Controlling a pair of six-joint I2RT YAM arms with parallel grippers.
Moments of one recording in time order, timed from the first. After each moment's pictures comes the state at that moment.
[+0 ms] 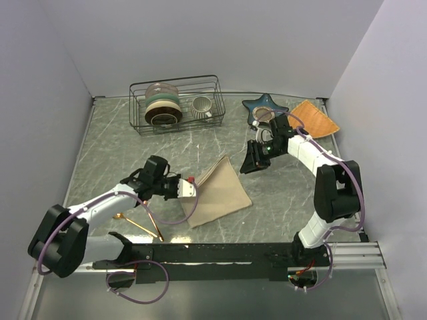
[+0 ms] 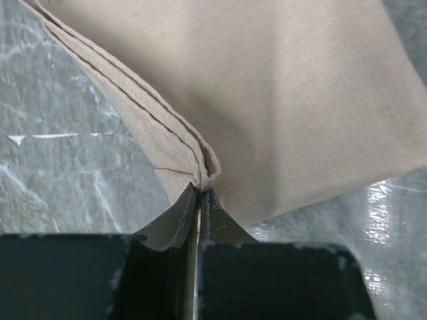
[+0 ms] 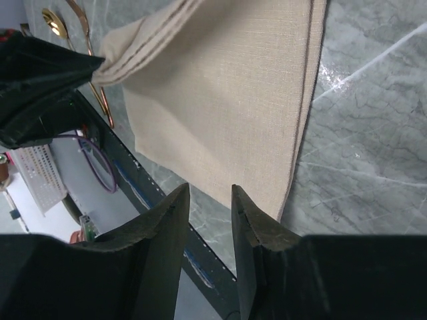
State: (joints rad) left arm -0.51 1.24 0.59 -0.17 0.55 0.97; right arm 0.20 1.67 1.17 -0.71 -0.78 0.09
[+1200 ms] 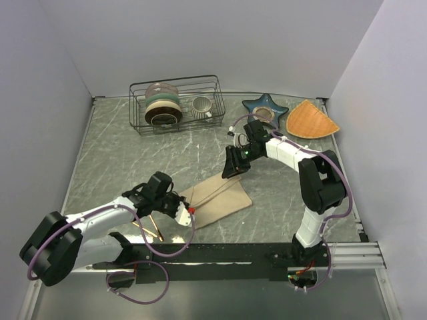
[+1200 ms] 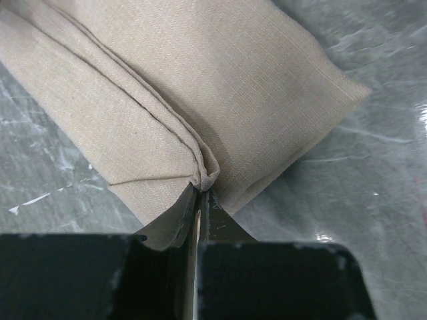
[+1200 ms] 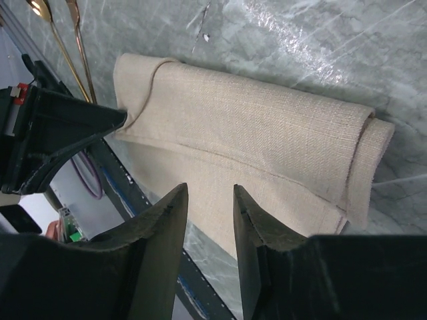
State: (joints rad) left arm -0.67 1.14 0.43 -0.17 0.51 1.27; right arm 0.40 1.80 1.19 -0.54 -0.73 0.18
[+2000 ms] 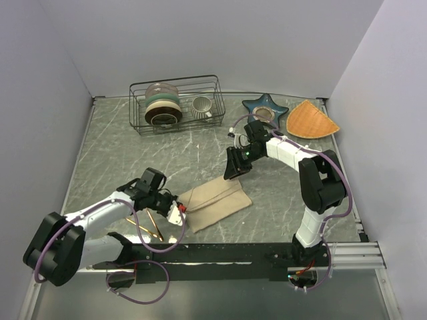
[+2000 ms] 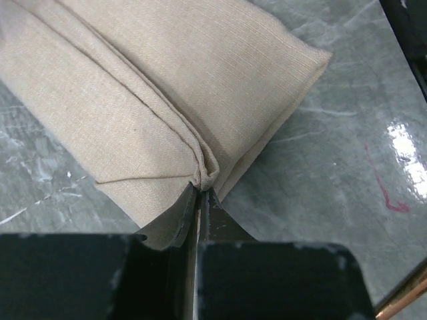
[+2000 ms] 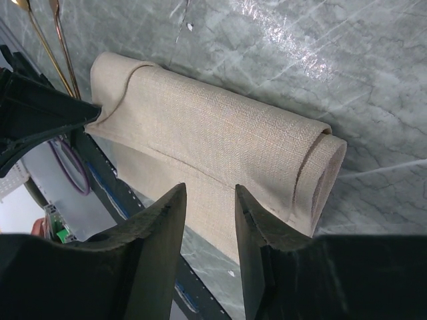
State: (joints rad) left arm -0.52 1.15 0.47 -0.36 0.73 1.43; right arm 0.39 1.80 1.20 -0.58 -0.70 0.12
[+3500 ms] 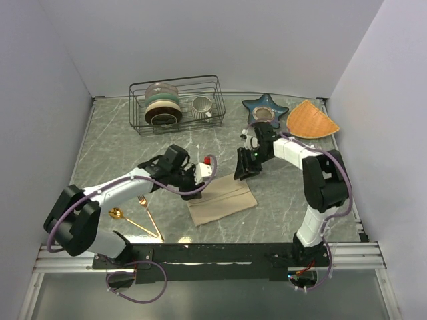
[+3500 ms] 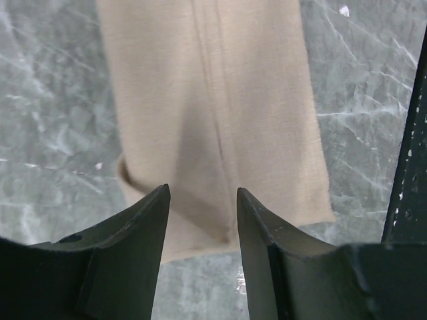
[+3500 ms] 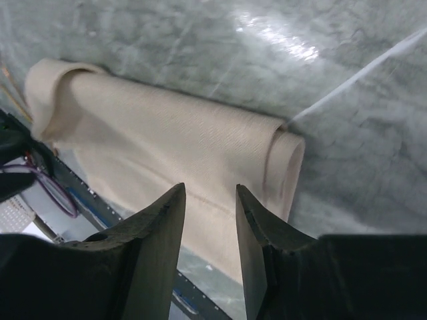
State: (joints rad) left arm -0.63 1.41 0.85 -0.33 0.56 0.55; right arm 0.30 1.83 1.14 -0.58 -0.59 0.18
